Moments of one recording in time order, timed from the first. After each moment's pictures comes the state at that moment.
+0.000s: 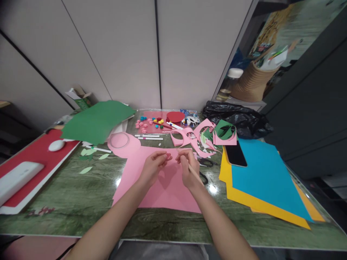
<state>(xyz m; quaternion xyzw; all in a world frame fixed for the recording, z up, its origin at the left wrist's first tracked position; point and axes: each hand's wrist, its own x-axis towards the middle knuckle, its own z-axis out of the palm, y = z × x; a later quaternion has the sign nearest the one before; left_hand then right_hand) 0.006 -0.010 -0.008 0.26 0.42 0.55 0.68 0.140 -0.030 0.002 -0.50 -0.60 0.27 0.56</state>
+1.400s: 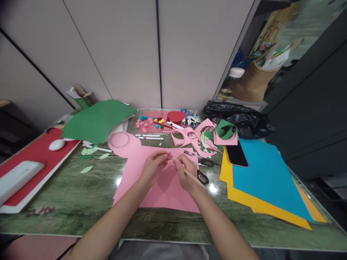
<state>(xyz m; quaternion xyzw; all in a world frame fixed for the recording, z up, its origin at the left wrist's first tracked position) 0.006 -0.012 -0.003 0.24 0.41 0.55 0.68 0.139 -0.034 -0.006 -0.49 -0.68 0.23 0.49</state>
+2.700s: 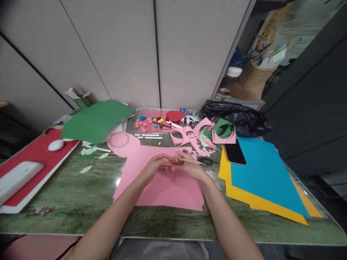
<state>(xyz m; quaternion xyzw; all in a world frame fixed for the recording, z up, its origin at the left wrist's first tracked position) -0.004 -0.011 0.005 0.43 0.48 0.35 0.69 0.161 -0.009 0.002 -0.39 -0.56 0.63 0.36</state>
